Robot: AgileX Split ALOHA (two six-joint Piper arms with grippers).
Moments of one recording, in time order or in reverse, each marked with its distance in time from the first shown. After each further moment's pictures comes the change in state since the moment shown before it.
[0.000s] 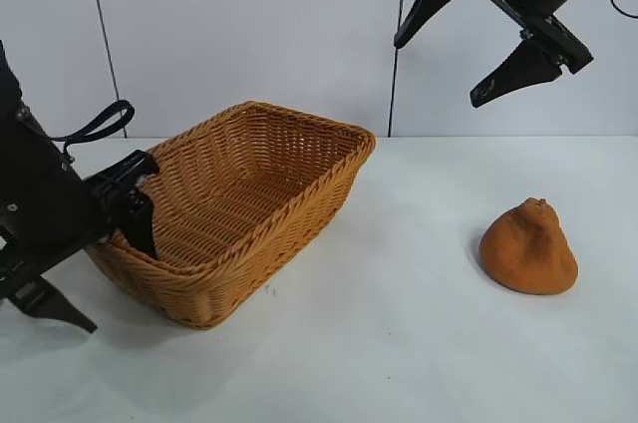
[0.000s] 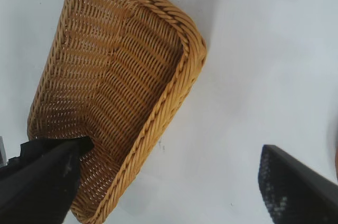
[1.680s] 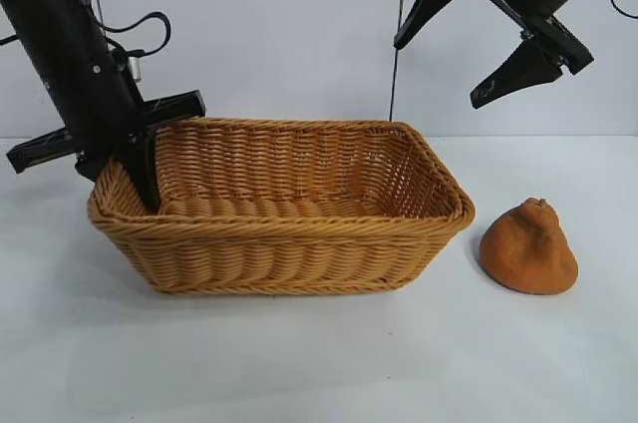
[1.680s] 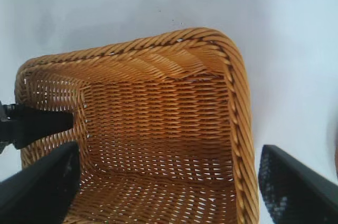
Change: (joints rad) left arm 0.096 0.270 -0.655 0.049 0.657 0.743; right arm 0.000 0.000 0.000 -0.001 0.007 0.000
